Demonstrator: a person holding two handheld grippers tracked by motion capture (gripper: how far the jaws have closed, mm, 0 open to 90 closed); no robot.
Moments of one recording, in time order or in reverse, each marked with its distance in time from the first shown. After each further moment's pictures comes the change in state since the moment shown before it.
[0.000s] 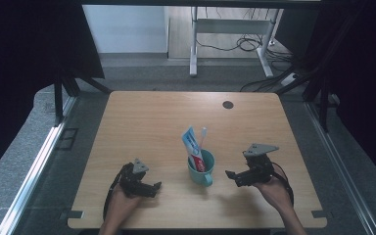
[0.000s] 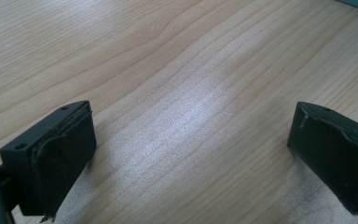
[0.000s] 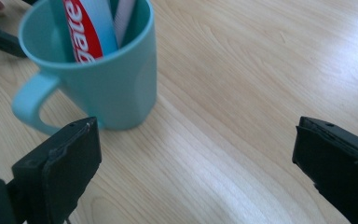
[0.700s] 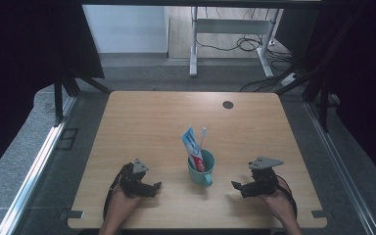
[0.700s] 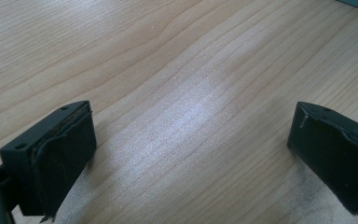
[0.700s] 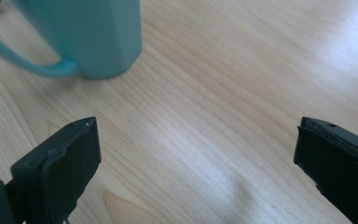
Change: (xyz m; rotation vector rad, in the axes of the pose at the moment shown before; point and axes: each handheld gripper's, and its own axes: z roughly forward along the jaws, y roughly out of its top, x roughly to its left) left arm 0.000 0.000 0.000 -0.003 0.000 -0.003; right arm -0.004 -0.051 0.007 0.009 -0.026 0.016
